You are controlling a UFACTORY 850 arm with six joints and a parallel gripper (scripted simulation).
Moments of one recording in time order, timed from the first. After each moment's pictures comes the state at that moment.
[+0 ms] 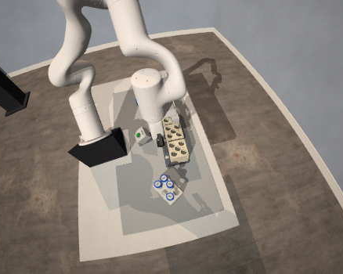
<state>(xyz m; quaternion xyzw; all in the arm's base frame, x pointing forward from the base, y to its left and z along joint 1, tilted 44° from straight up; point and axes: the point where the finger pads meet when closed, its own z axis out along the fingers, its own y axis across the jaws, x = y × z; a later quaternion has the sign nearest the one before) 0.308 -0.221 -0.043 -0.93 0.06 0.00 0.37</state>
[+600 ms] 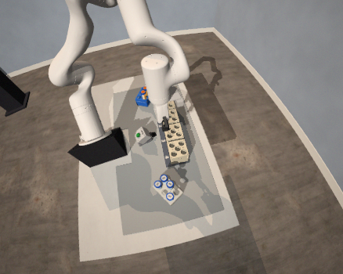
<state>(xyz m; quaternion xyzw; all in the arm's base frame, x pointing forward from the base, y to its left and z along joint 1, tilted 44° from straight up) 0.355 -0.176 0.003 -0.93 0.06 0.00 0.37</state>
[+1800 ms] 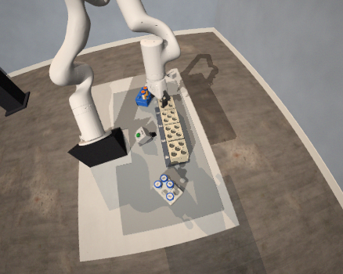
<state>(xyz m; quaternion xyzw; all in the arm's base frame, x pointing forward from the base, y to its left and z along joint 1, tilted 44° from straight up) 0.385 -0.079 0.097 -0.92 -0.15 -0.08 0.36</state>
